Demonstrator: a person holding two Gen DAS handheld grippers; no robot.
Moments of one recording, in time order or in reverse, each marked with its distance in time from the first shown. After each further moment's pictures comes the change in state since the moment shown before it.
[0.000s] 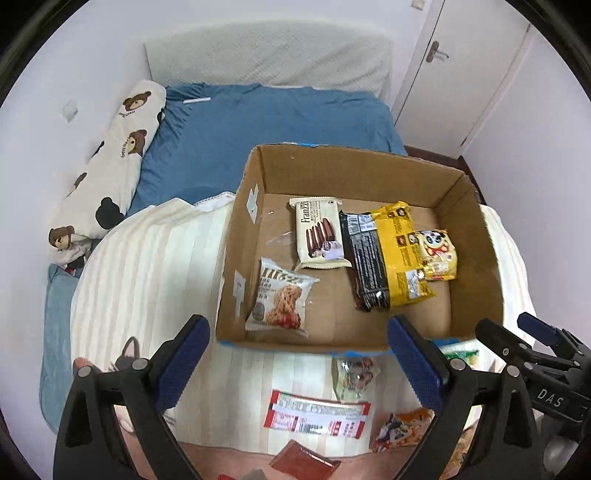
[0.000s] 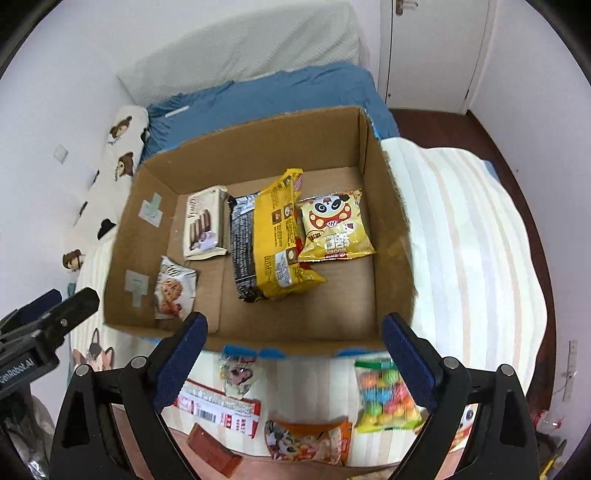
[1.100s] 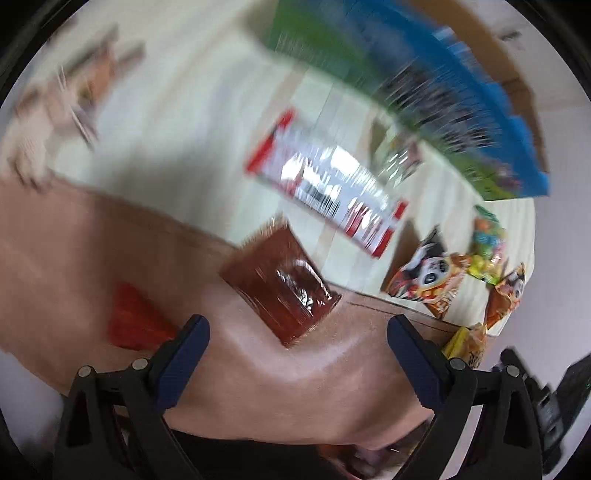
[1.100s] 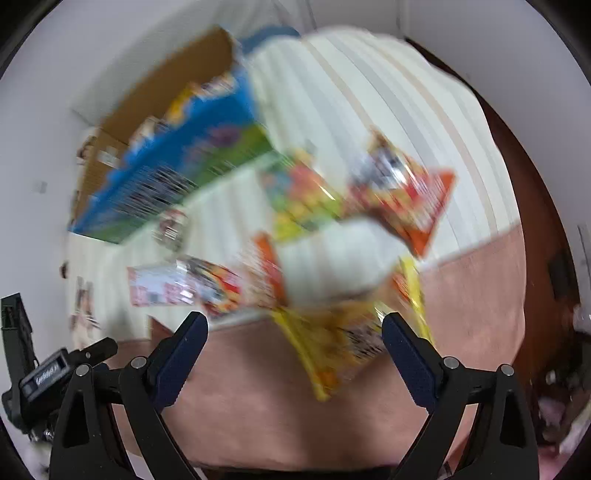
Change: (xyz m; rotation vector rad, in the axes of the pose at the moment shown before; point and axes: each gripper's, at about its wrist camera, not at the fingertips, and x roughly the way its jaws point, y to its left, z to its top) left arm 0.093 0.029 -0.209 -0.397 0.474 -0.204; right arm -0.018 -0.113 -0.209 0.293 0.127 0.004
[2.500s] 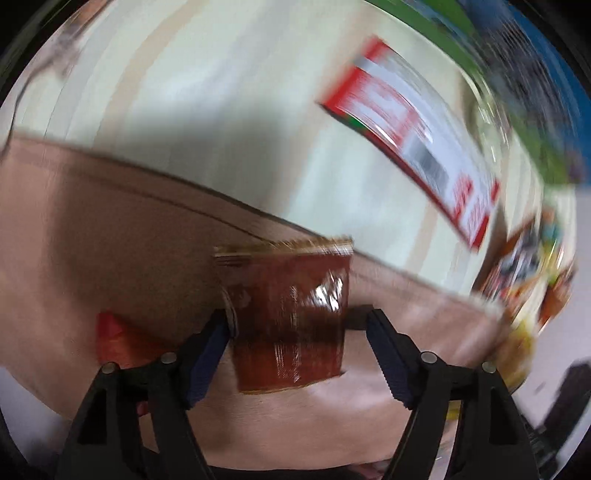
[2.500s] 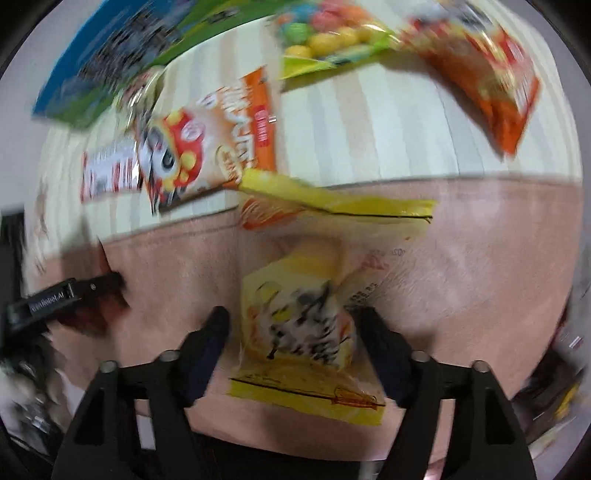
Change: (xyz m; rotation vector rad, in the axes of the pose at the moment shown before) left arm 0.045 0.041 -0.032 -0.026 0.020 0.049; right arm 0.086 -0.014 -0.054 -0.133 0.234 -0.007
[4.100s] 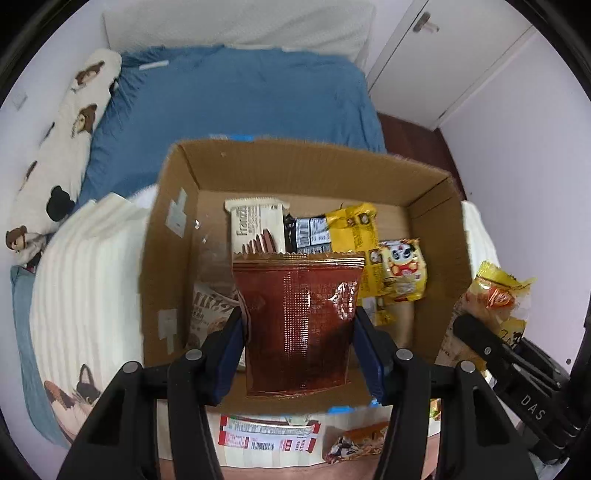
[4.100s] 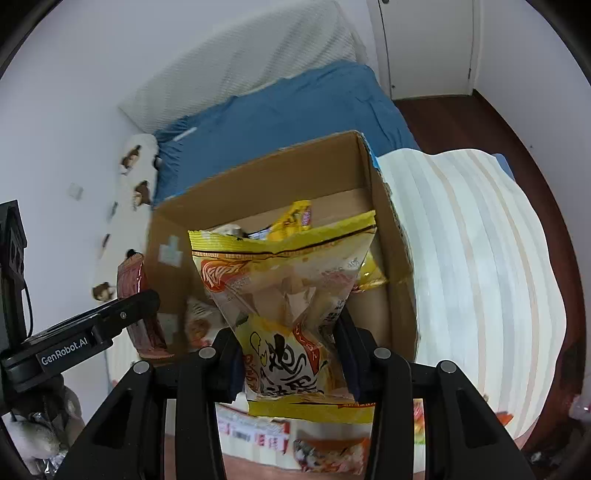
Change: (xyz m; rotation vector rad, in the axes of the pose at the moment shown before) left arm -0.165 -0.221 0.229 0.423 -0.250 0.072; right arm -0.163 0.136 0.274 -0.068 -0.328 0.084
